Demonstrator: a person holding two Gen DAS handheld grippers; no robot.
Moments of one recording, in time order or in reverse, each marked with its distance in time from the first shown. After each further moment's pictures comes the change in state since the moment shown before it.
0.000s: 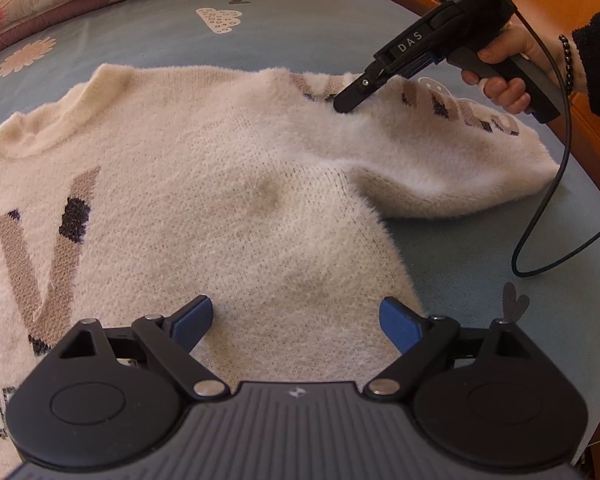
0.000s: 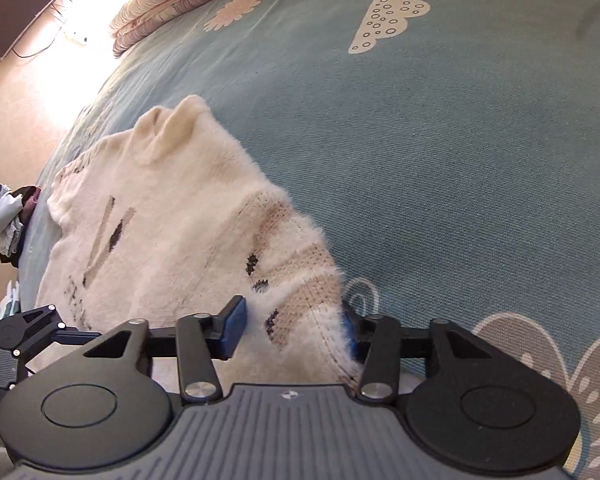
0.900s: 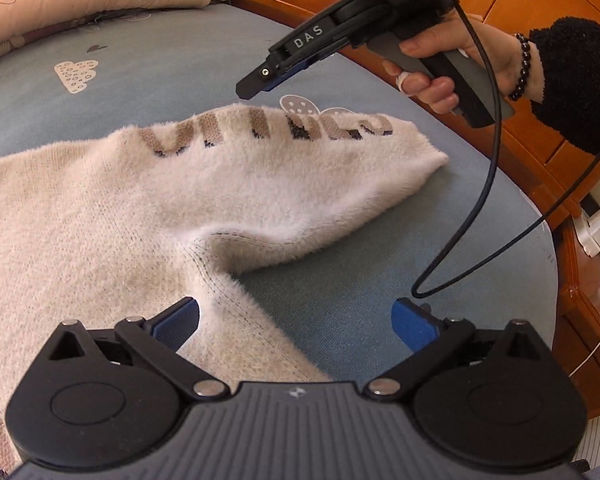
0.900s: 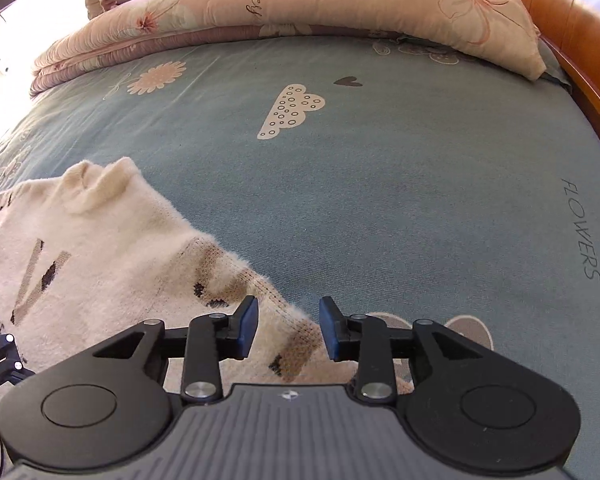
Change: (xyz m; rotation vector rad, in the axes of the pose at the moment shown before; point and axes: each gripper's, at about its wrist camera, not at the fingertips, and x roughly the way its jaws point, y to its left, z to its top) left arm 0.001 -0.034 0.024 0.241 -0.043 -0.317; right arm -0.068 0.047 -0.037 0.030 -0.238 -0.378
